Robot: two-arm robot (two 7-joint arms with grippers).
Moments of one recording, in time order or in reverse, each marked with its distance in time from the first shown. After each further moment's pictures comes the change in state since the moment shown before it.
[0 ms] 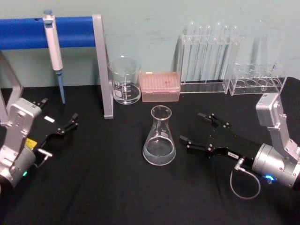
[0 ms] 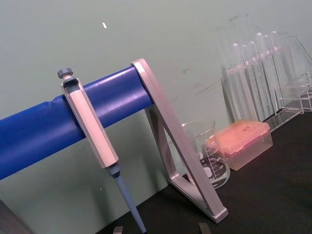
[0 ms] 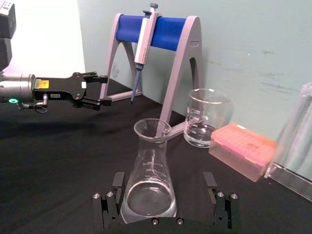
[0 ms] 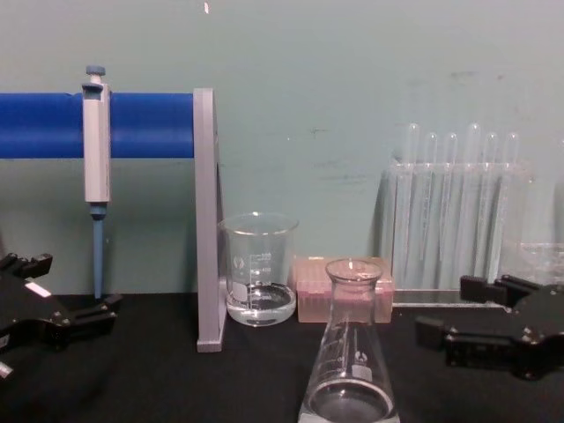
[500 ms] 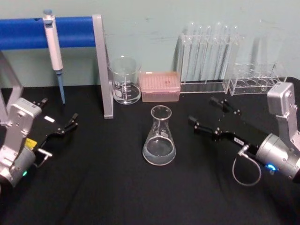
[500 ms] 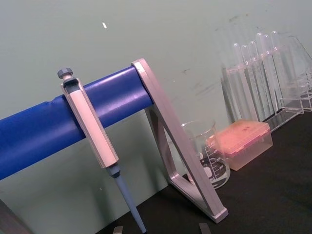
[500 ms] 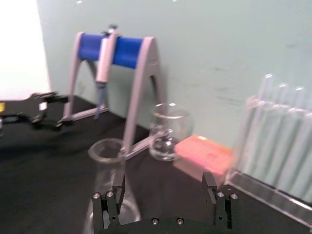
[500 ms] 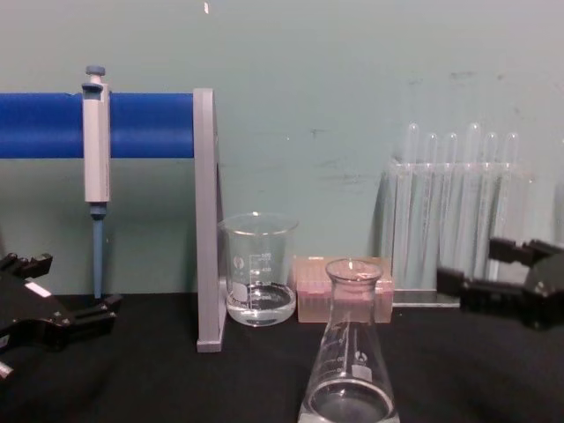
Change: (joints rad) left arm 0.000 0.000 0.000 0.000 0.000 0.000 0.000; right arm -0.008 -0.036 0.055 -0.006 -0.004 -0.015 -0.103
